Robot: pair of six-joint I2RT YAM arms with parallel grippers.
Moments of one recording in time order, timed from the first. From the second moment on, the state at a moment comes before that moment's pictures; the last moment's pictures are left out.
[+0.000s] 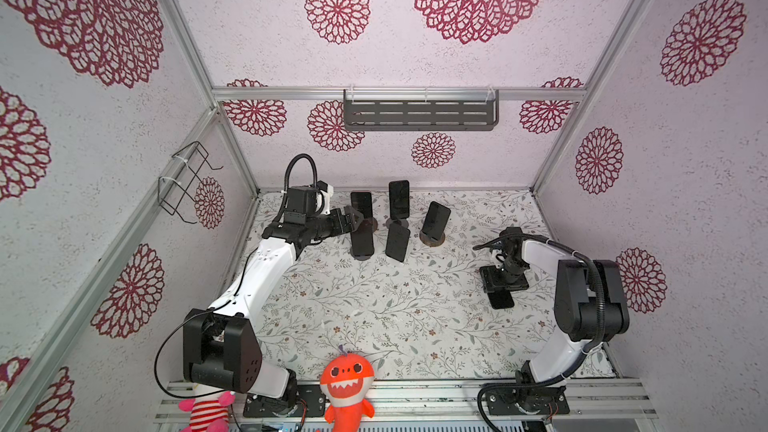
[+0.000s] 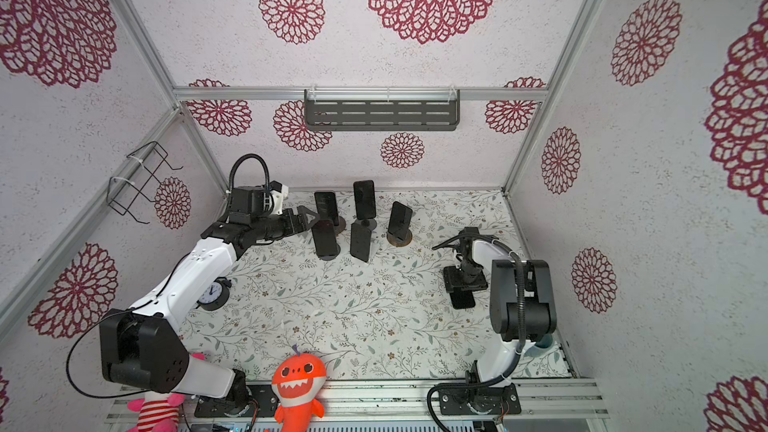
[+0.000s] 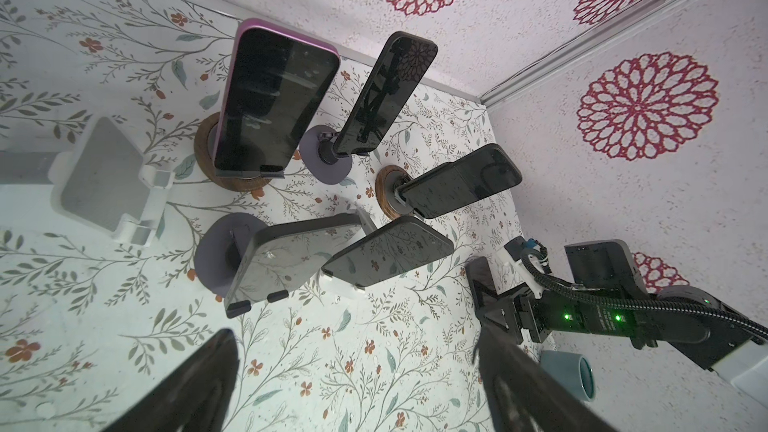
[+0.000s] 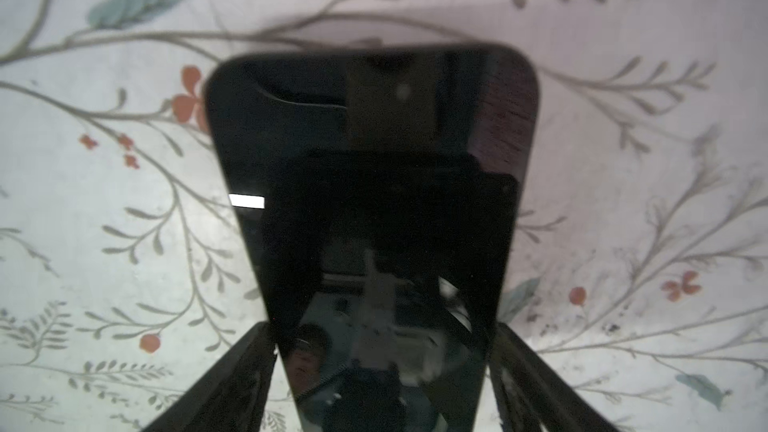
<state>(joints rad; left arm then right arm) -0.19 1.49 1.24 -0.42 0.43 -0.45 0.03 1.75 1.07 -0.84 0.00 -0.07</state>
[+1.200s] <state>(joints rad) -0.42 1.81 1.46 -0.54 -0.18 -0.40 0.04 1.31 1.24 -0.94 -0.06 0.18</state>
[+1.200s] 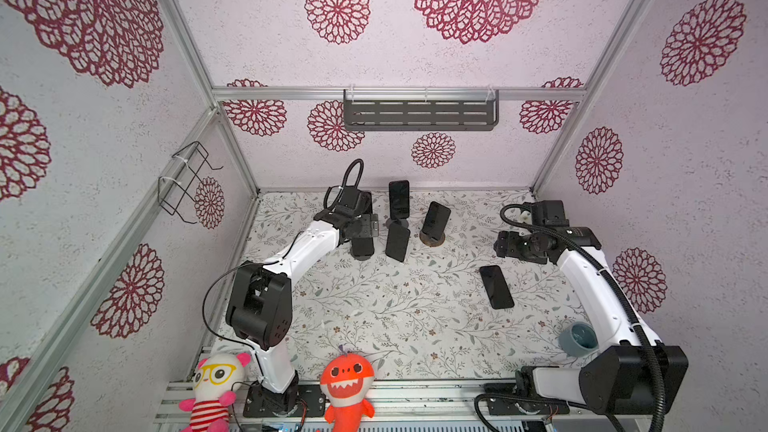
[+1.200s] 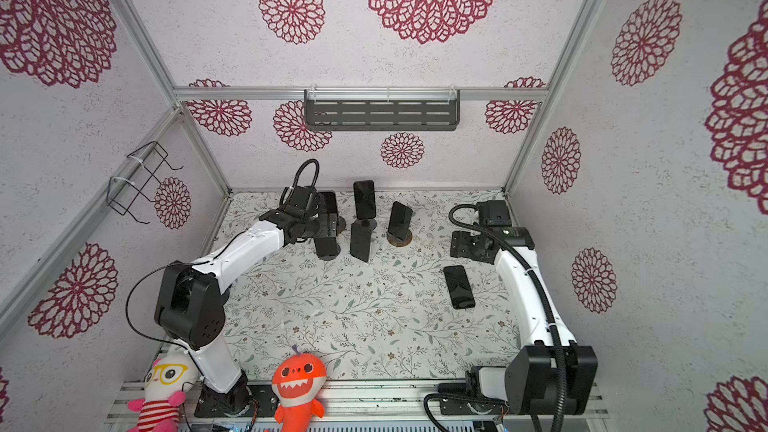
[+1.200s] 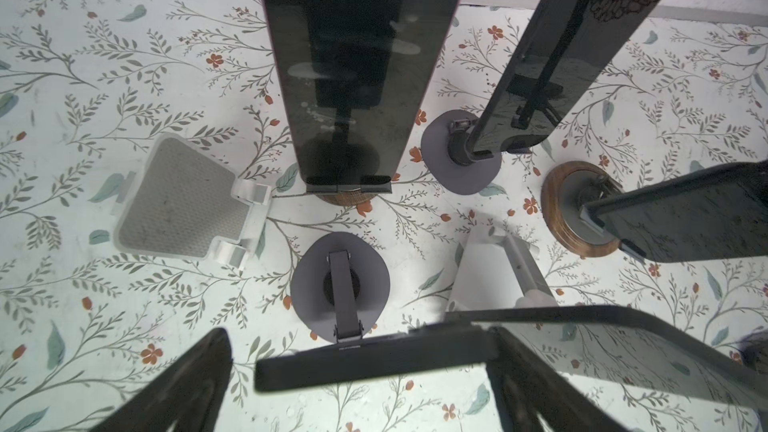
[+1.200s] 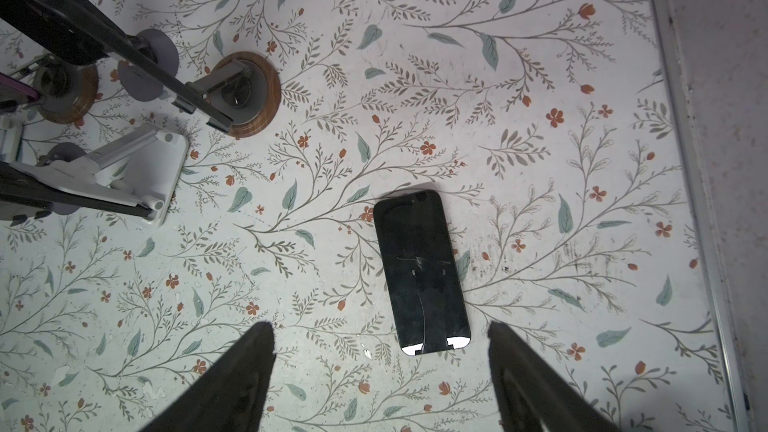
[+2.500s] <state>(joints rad) -0.36 1.61 1.57 -0.85 0.23 -0.36 0.58 1.33 1.34 -0.81 -0.34 0.15</state>
